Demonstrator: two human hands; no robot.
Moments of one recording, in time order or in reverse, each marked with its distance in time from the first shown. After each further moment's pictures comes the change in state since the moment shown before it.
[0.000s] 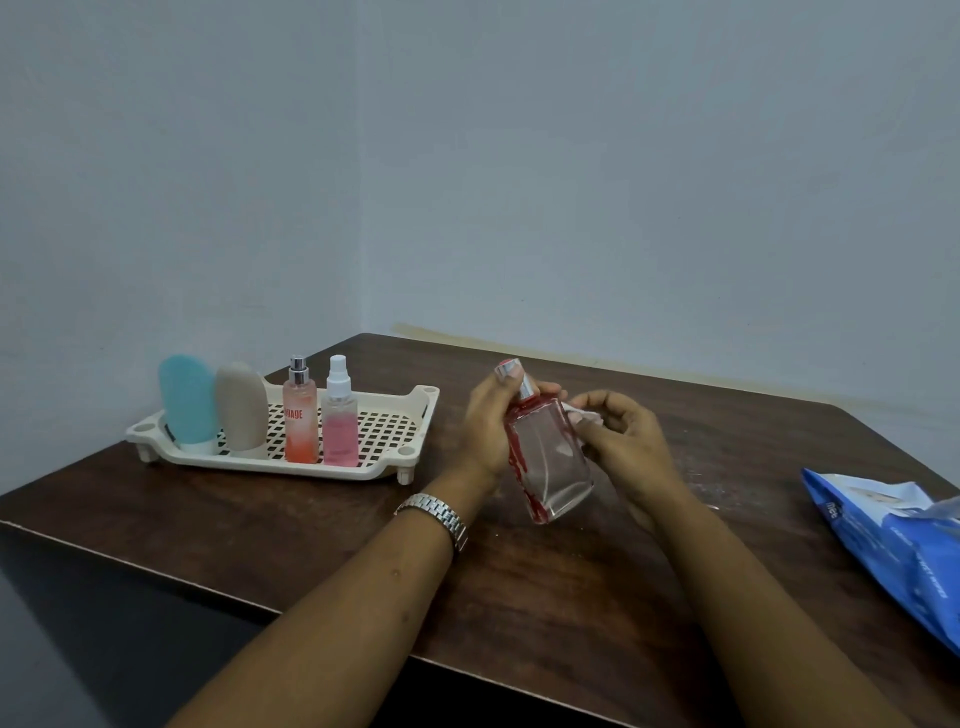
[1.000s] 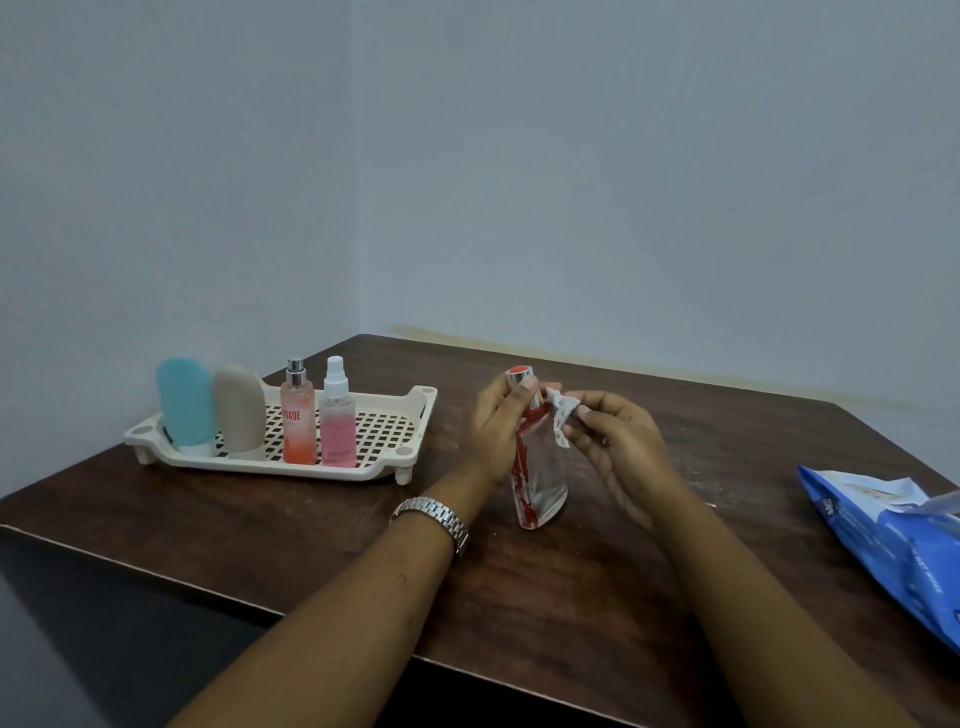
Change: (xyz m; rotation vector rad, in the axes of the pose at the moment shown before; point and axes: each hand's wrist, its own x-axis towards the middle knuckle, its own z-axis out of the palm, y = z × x) left_hand -0.002 -0.008 -0.006 0.232 -0.108 0.129; right_hand 0.002 0.001 0.000 0.263 -0.050 0.077
